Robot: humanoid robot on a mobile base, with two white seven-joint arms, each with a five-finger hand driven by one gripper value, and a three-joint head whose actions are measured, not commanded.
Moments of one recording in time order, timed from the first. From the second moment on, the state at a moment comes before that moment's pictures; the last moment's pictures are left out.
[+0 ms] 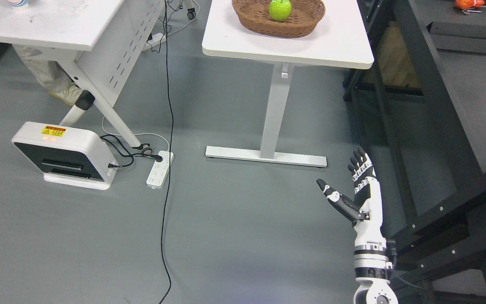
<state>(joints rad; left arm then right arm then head) -0.04 0.00 0.09 -0.04 -0.07 0.00 -0.19 0.20 0.00 0.08 -1.69 0.00 -0.21 -0.09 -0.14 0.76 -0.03</state>
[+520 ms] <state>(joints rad) -0.04 0.00 0.09 -0.04 -0.07 0.00 -0.19 0.19 0.00 0.07 -1.70 0.00 -0.20 -0.09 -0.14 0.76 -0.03</state>
